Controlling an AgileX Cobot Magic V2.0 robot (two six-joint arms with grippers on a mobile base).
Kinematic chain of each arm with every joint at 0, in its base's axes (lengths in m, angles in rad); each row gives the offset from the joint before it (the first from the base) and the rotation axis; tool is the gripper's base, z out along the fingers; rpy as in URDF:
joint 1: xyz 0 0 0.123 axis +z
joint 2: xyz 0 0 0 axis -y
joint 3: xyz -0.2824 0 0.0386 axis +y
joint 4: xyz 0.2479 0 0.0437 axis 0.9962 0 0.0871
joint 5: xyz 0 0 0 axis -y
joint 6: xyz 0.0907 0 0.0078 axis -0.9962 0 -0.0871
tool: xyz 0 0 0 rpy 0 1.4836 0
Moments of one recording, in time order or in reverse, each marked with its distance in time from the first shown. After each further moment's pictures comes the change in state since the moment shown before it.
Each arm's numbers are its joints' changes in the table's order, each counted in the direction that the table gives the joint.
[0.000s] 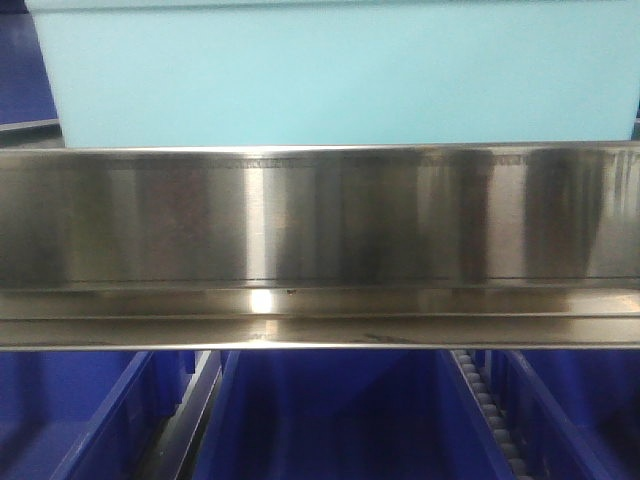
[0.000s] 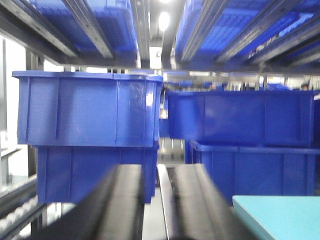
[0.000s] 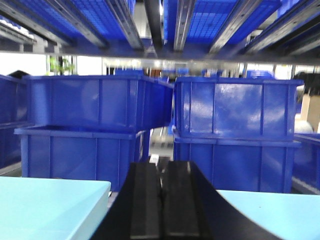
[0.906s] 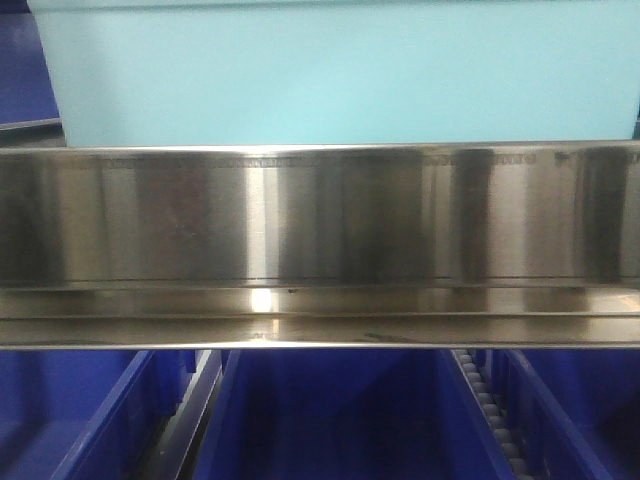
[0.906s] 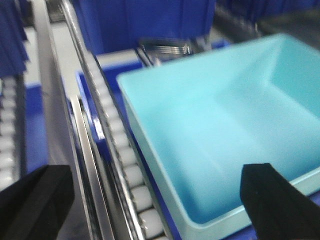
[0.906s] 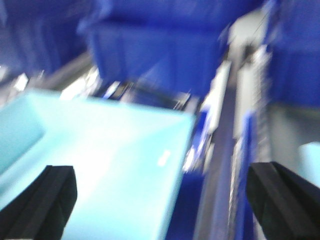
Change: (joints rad) left arm -0.376 -0.812 -0.729 -0.032 -0.697 -0.025; right arm 0.218 -0.722 -0.570 0.087 -0.433 0.000
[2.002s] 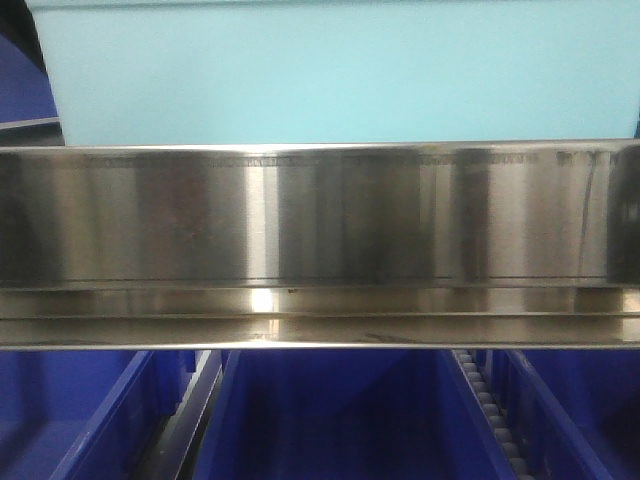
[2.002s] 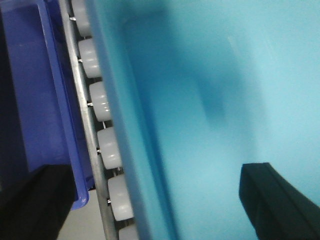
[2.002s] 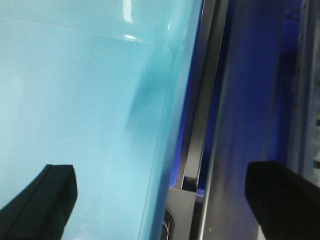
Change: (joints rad) left arm -0.002 -0.688 -0.353 0.015 -0.299 0.152; right arm 0.025 -0.742 -0.424 -0.120 -0.447 -0.151
